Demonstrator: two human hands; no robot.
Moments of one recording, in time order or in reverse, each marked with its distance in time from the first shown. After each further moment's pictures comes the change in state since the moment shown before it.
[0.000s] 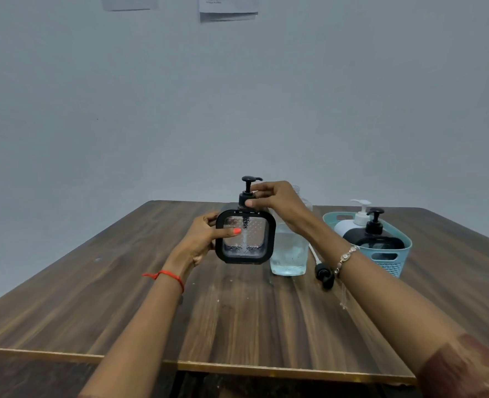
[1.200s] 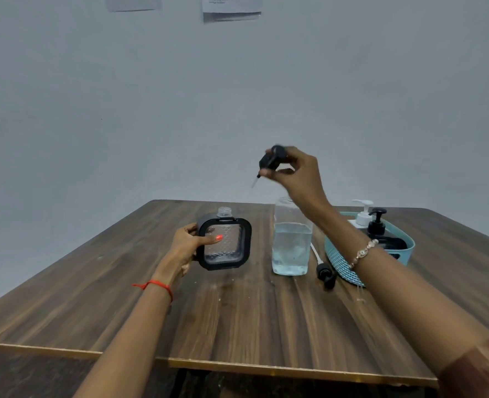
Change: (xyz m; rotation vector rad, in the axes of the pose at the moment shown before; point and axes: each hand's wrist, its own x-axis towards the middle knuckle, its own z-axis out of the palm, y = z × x) left_hand -0.016 -0.013 -0.019 -0.032 0.272 -0.065; right_hand -0.004 -0.028 -0.018 -0.007 0.279 -0.422
